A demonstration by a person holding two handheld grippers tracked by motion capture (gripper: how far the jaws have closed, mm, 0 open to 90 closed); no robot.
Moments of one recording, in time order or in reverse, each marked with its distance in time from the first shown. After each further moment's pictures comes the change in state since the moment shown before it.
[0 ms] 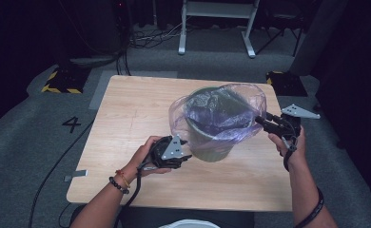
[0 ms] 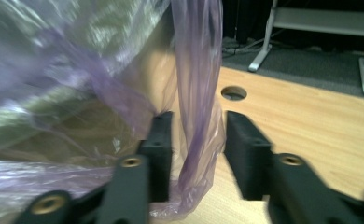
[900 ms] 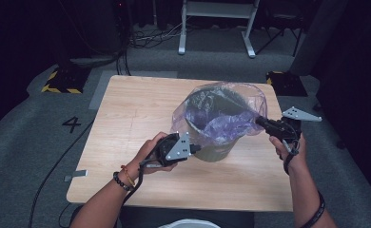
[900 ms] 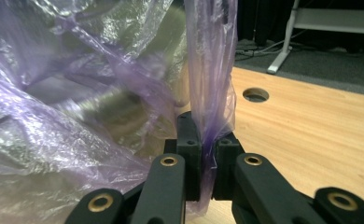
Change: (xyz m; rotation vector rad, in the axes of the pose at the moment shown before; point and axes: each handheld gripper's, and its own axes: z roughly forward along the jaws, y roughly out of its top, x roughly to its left) left arm -0.016 0.046 0.000 0.003 -0.050 0.168; right arm 0.008 -0.003 -0.007 0.004 0.074 0.025
